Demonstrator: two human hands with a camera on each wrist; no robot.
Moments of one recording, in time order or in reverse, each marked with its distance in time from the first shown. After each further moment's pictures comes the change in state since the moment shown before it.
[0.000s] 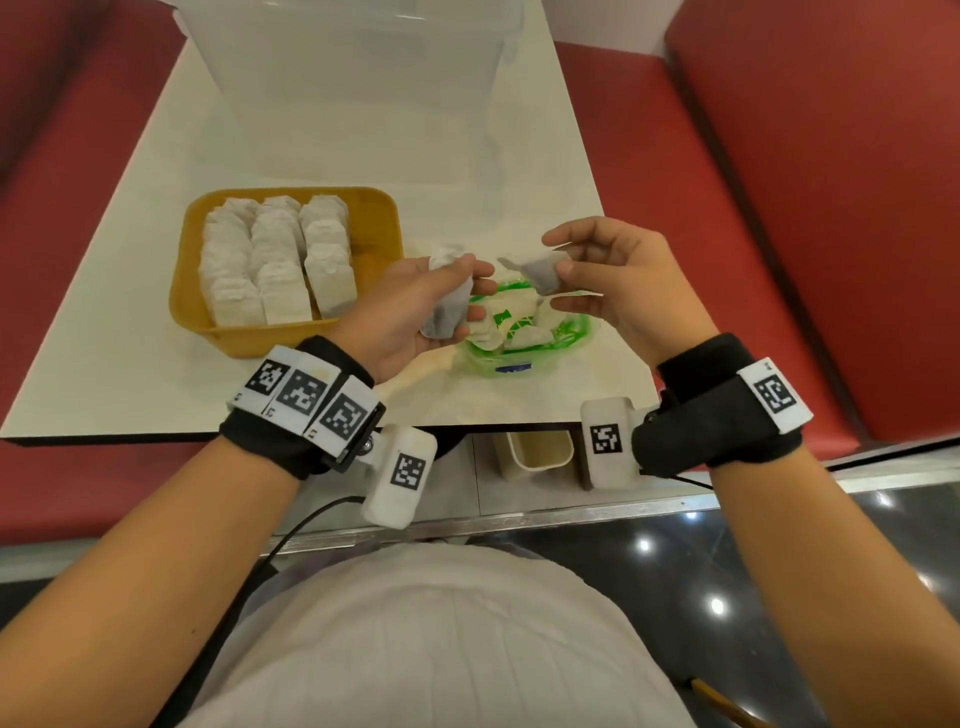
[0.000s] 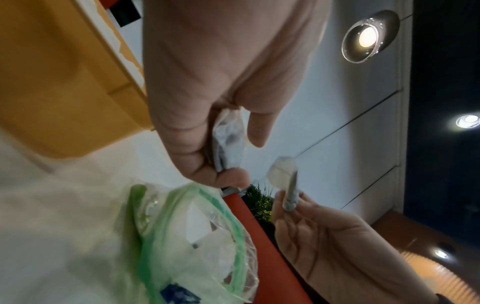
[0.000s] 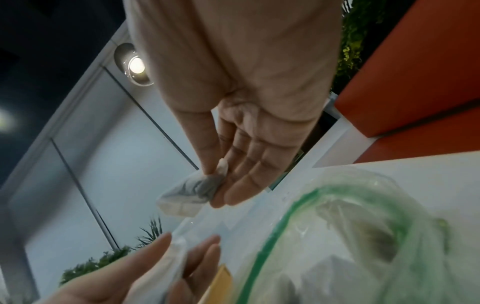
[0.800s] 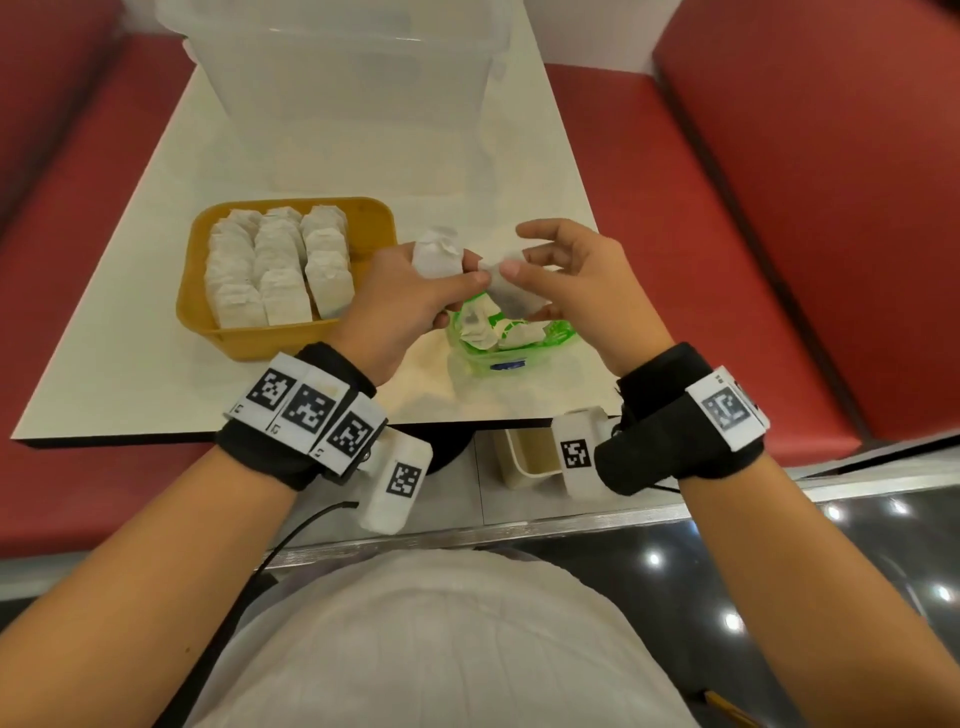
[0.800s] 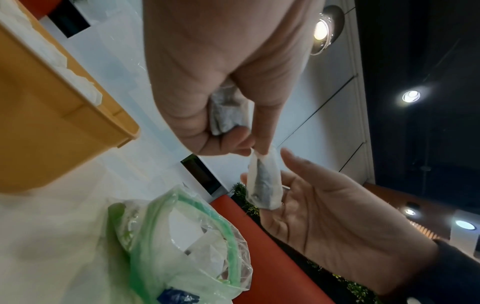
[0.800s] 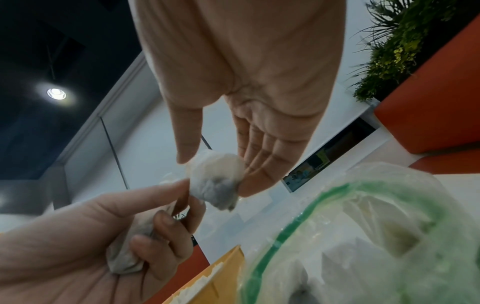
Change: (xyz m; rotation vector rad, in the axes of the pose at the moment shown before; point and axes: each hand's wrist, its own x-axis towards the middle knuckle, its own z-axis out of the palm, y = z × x) left_hand -0.018 0.002 0.009 0.139 0.117 0.260; right_hand -0.016 -0.008 0.030 -0.140 0.080 -0.050
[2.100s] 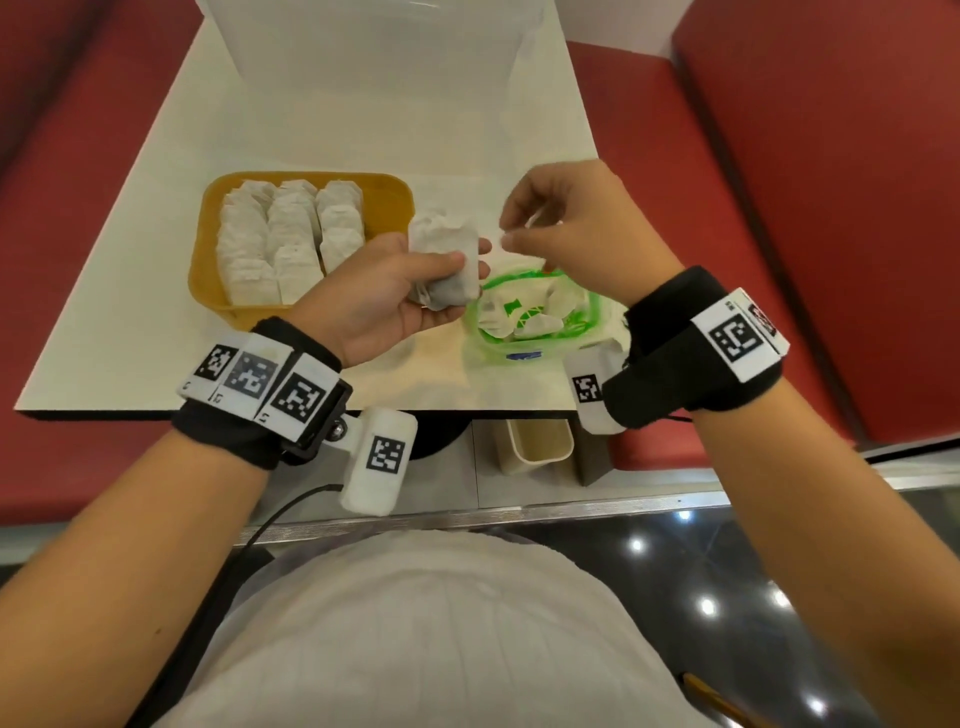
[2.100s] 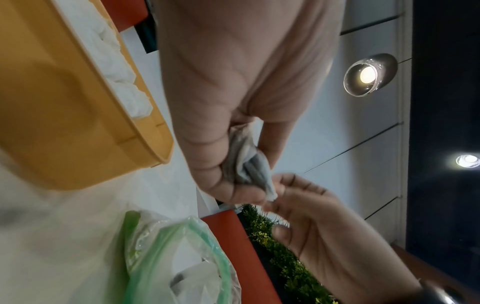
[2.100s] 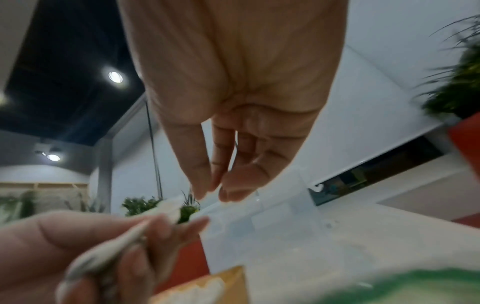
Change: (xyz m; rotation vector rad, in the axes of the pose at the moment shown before) left_hand 0.003 0.000 -0.037 -0.293 -0.253 -0.182; right_hand 0.037 -0.032 0.011 -0.512 -0.134 -0.241
